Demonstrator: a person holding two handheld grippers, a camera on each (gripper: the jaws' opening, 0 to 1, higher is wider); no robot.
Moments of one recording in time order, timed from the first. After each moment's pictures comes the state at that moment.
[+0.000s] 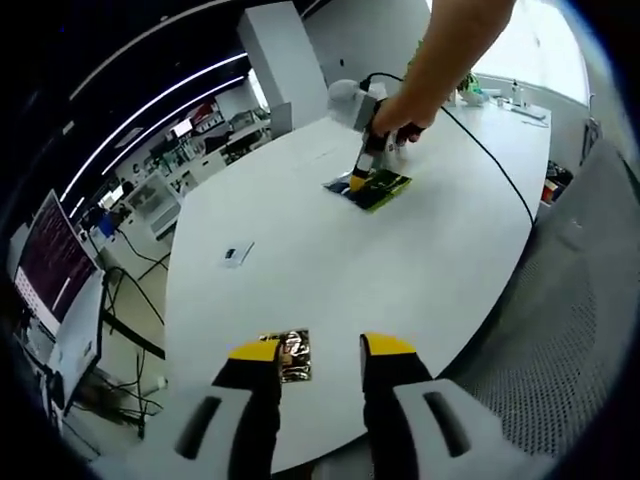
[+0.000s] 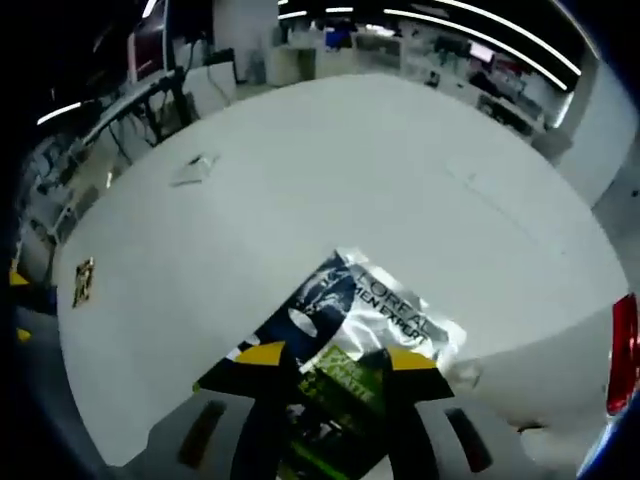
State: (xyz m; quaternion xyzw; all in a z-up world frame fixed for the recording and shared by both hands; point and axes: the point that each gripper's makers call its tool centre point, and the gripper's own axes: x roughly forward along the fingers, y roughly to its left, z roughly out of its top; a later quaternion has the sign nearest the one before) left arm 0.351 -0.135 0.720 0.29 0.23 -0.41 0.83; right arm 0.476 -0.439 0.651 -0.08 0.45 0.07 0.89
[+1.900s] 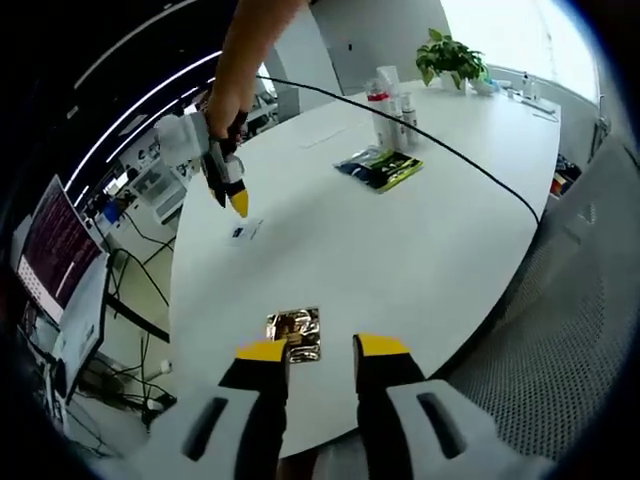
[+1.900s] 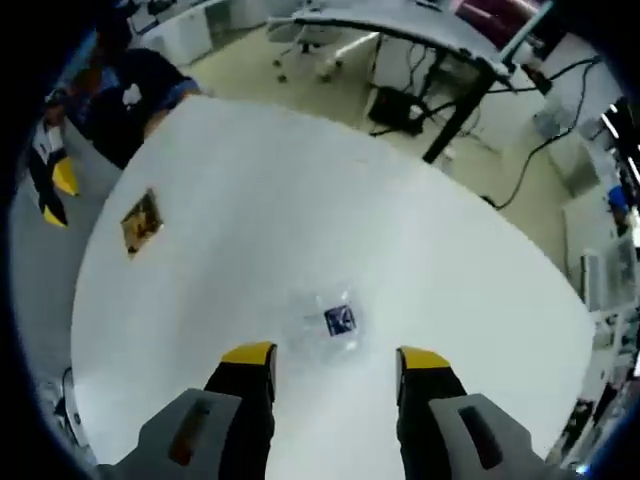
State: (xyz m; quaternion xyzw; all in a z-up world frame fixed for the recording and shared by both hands) left arm 0.356 -0.114 0.704 0.31 0.28 -0.39 0.82; right arm 0.624 -0.210 0.646 -0.48 0.42 0.52 0.57
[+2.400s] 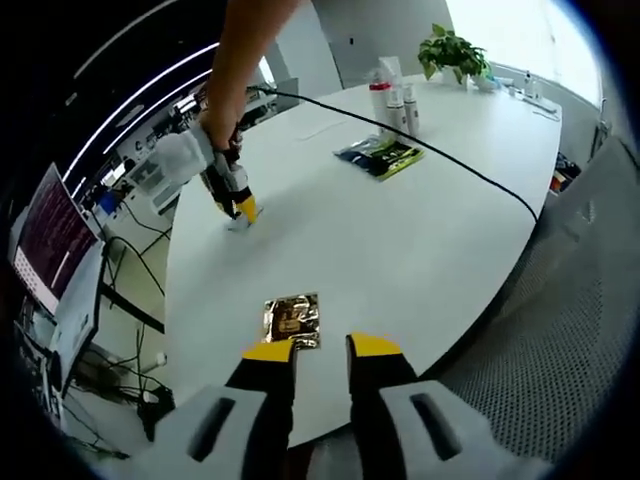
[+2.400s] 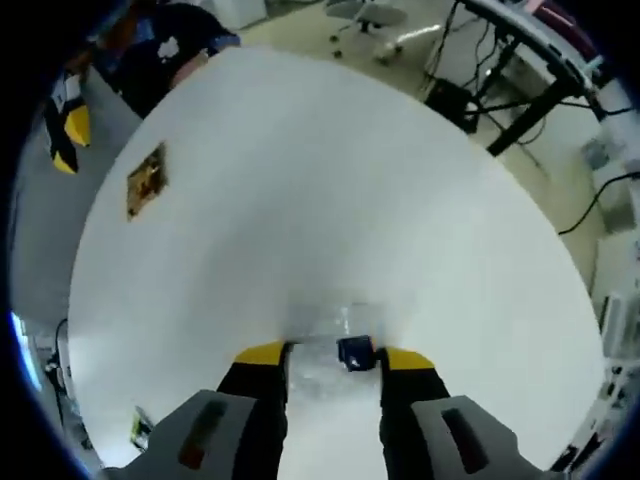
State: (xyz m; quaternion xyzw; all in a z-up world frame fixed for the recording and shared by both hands) left arm 0.356 -0.109 0.699 0.30 0.28 -0.39 0.82; right arm 0.605 -0.209 0.634 -0.49 0.42 0.57 0.51
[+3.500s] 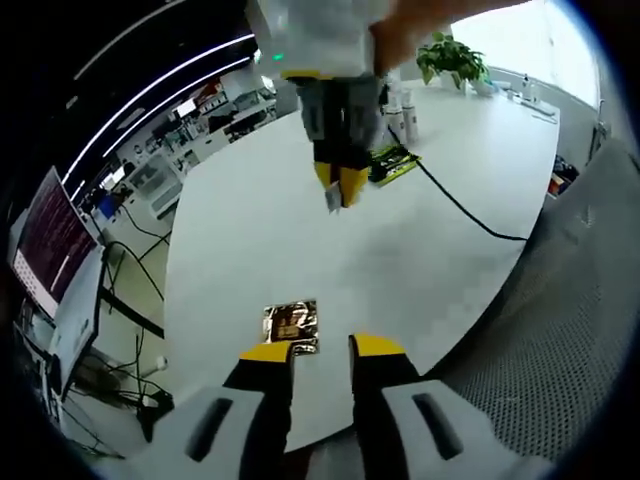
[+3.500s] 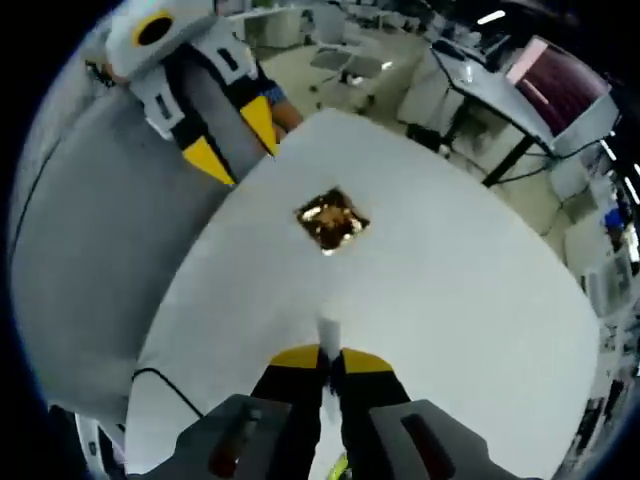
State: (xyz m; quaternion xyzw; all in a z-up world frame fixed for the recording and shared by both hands) left arm 0.355 -0.113 0.702 0.30 0.28 -0.40 0.82; right arm 0.360 -0.231 0.699 -0.39 0.37 0.53 0.65
